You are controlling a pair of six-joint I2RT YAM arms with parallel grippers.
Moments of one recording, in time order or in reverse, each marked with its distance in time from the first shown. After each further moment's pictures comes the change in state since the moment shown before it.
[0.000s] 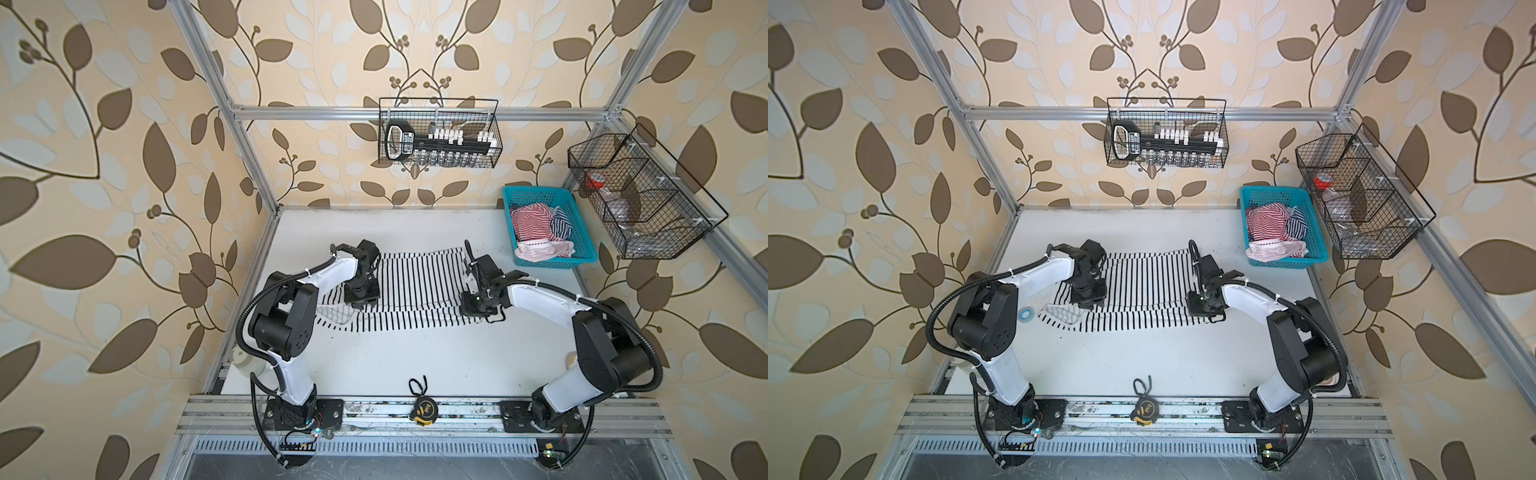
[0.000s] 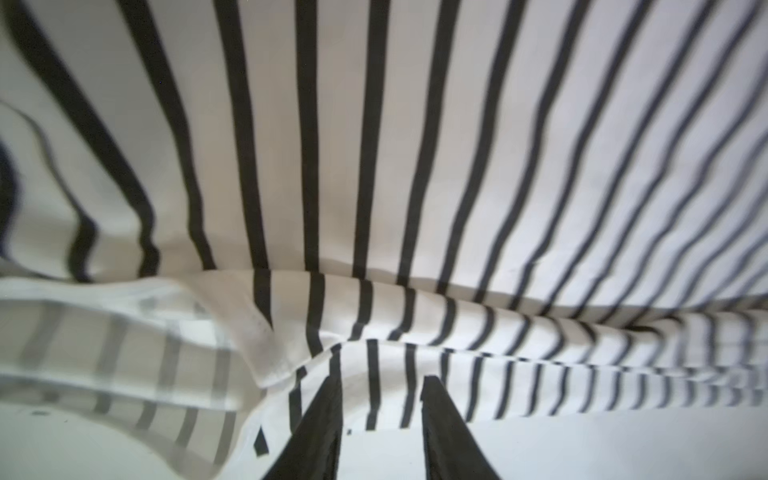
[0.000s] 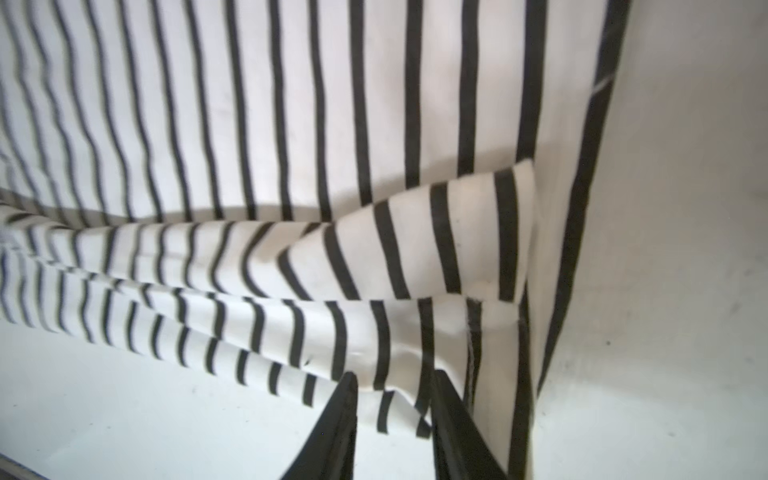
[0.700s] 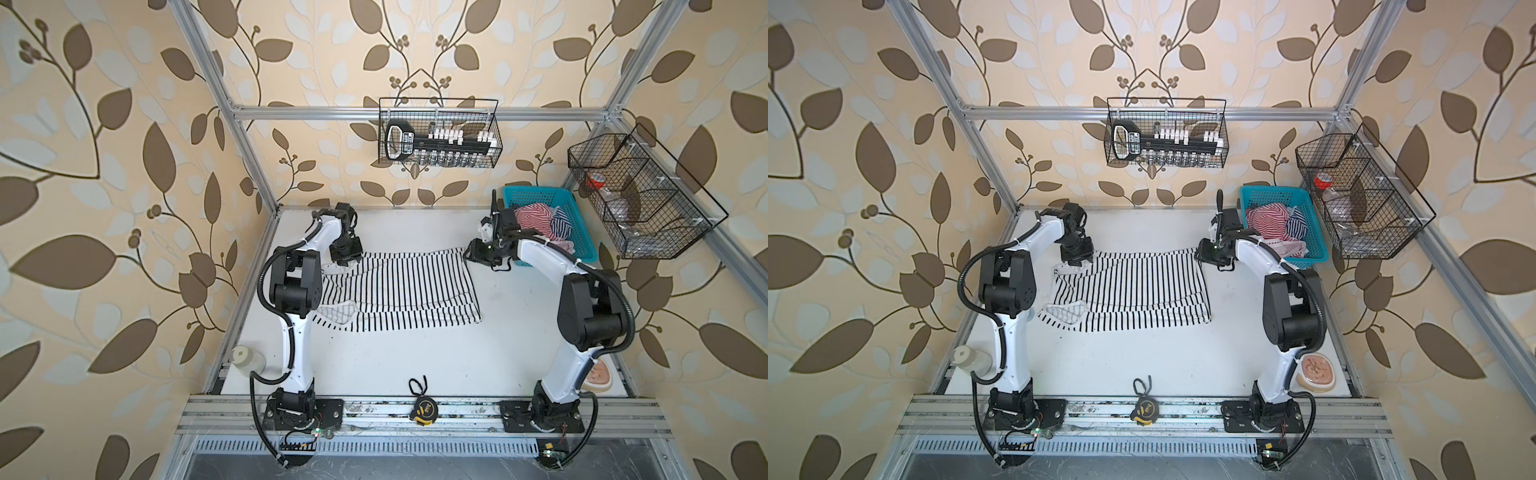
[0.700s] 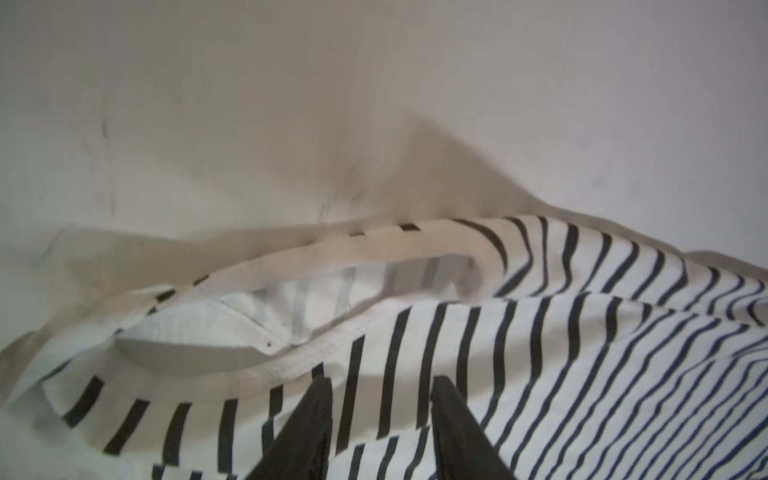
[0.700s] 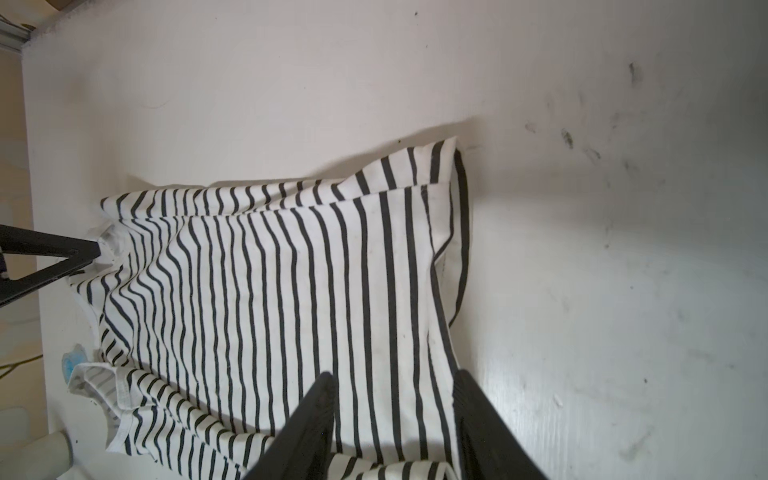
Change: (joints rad) left arm 0.258 0.431 0.543 -0.059 0.018 0.127; right arm -0.257 0.340 0.484 0.020 -0.155 -0.063
